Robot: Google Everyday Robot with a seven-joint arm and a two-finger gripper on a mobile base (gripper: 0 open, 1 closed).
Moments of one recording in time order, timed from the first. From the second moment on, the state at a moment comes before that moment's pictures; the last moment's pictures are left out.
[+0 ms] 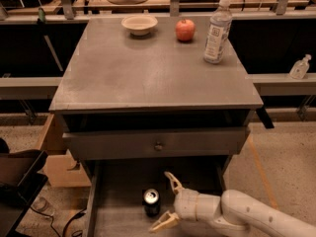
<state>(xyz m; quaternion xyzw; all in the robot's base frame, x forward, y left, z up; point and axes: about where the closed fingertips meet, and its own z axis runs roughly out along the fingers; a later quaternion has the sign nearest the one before) 0.426 0.003 0.513 -0.50 0.63 0.33 0.49</state>
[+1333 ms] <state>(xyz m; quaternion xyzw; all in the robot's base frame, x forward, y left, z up) 0.458 0.036 0.434 -0.48 0.63 0.36 0.50</state>
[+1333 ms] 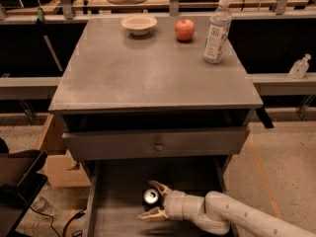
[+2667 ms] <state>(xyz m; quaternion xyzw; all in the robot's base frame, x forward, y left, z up) 0.454 0.039 0.458 -0.49 0.62 0.37 0.50</state>
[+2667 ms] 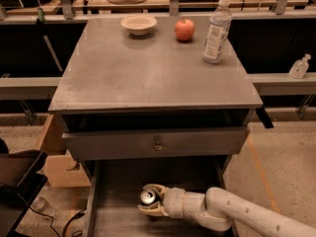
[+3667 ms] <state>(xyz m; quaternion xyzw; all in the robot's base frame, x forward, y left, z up) 0.468 -0.031 0.724 -0.48 0.59 0.45 0.47</state>
